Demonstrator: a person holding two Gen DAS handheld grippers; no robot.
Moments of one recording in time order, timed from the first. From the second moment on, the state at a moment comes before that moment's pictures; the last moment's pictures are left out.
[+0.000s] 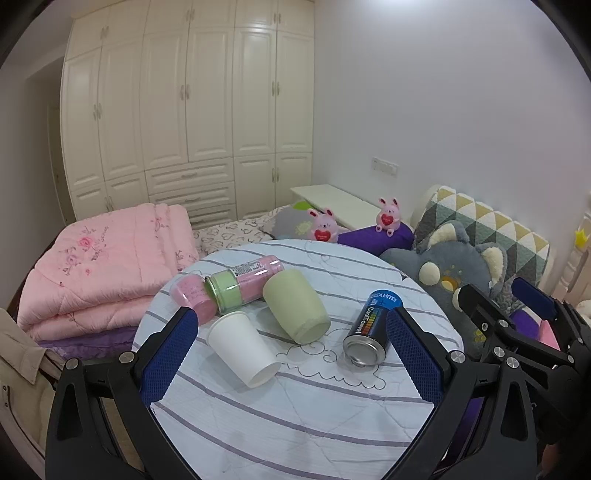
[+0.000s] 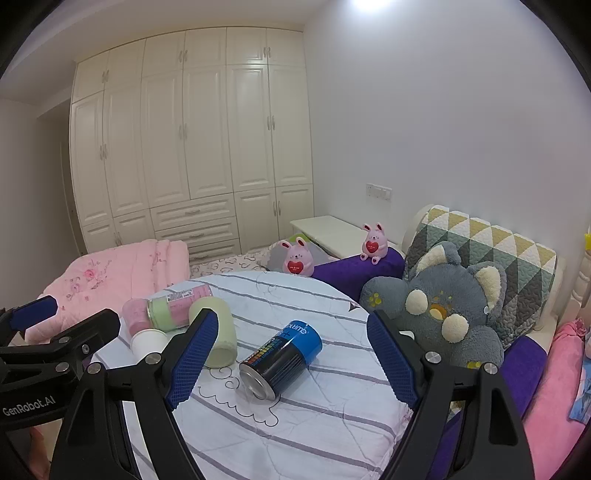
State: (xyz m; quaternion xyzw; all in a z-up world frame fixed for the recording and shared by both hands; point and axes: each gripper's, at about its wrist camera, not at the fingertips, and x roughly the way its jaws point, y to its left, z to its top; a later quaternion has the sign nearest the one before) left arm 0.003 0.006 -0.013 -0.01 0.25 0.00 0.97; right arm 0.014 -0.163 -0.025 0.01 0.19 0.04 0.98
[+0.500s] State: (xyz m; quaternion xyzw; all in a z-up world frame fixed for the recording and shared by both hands) left arm 0.005 0.007 -0.016 -0.01 0.25 0.00 0.97; right arm 0.016 -0.165 -0.027 0.01 0.20 0.04 0.98
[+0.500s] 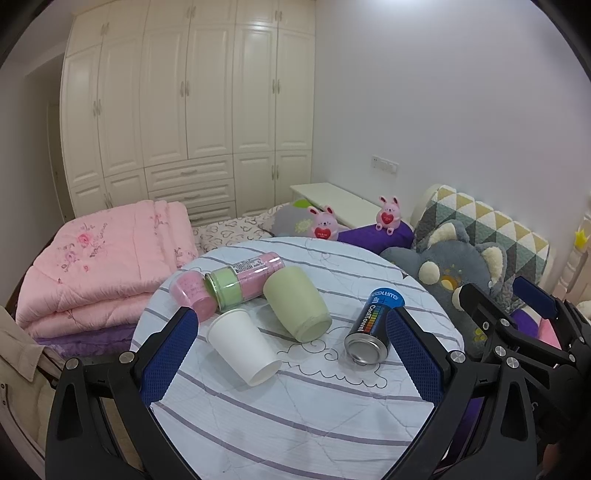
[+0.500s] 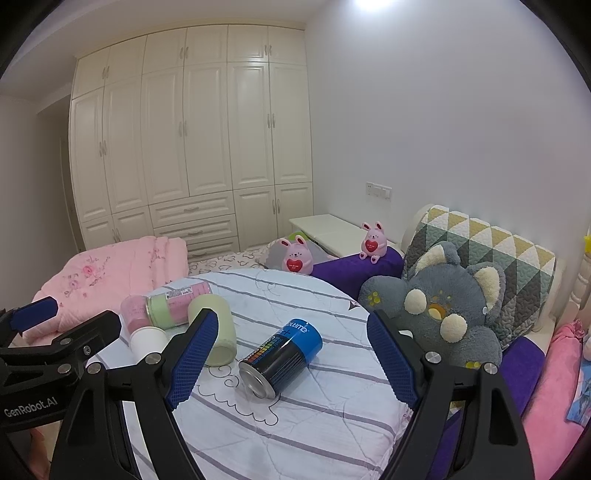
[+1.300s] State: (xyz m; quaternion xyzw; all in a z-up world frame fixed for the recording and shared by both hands) left arm 0.004 0.009 -0.026 -0.02 0.26 -0.01 0.97; right arm 0.018 -0.161 -0.032 0.00 0.20 0.03 0.98
